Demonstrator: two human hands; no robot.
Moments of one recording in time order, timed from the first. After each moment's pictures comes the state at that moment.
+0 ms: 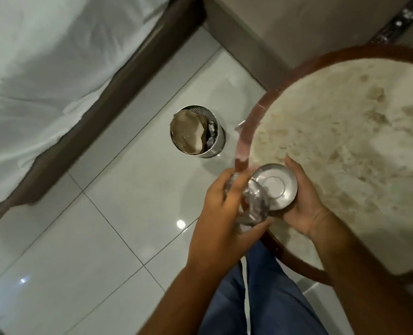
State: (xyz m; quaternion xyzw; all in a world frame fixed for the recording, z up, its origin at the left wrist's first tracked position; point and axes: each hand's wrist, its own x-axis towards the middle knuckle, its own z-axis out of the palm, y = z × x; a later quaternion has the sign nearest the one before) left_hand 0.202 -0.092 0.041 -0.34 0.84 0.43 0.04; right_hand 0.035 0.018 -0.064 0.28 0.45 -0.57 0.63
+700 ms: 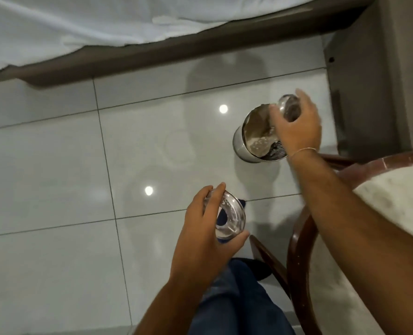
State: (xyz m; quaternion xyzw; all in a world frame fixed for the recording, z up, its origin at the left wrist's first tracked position) left_hand 0.364 -0.136 -0.028 -0.60 0.66 0.45 -0.06; right_hand 0.104 -0.281 -0.134 -0.37 0.85 -0.26 0.26
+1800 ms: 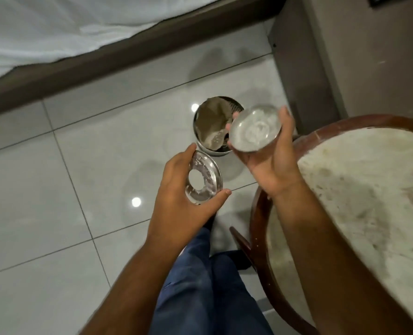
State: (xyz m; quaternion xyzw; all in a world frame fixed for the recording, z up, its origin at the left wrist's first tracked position) left_hand 0.285 -0.179 -0.019 -0.55 0.67 0.48 -0.15; right_hand 0.070 -0.186 -0.054 0.10 0.52 -0.60 0.61
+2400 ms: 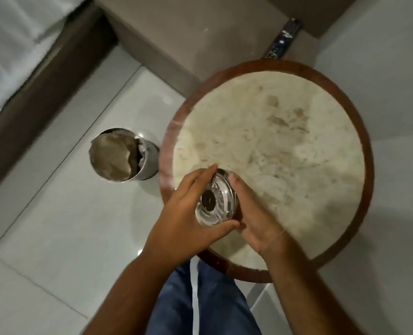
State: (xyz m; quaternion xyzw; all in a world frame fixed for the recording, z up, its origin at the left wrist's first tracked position) left_hand 0.116 -0.085 0.010 -0.18 0.82 0.54 0.06; right_hand 0.018 0.054 -0.013 0.15 0.57 -0.62 0.52
